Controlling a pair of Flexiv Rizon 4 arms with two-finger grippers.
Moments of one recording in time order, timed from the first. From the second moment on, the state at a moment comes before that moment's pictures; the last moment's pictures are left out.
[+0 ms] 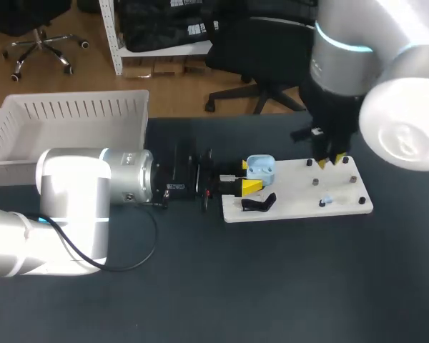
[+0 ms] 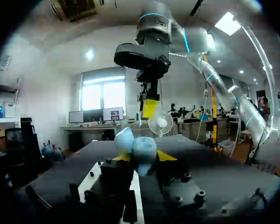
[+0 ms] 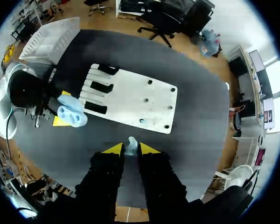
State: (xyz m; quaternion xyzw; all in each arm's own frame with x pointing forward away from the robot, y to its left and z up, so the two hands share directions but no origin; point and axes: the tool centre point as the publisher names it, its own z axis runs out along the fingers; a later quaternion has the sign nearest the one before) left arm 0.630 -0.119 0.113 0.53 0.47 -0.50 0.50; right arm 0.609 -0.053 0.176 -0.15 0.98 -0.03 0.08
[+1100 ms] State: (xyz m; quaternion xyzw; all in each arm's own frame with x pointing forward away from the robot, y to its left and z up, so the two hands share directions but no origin) left arm 0.630 -0.119 0.113 0.53 0.47 -0.50 0.50; right arm 0.603 0.016 0.185 0.04 0.99 -0.04 0.09
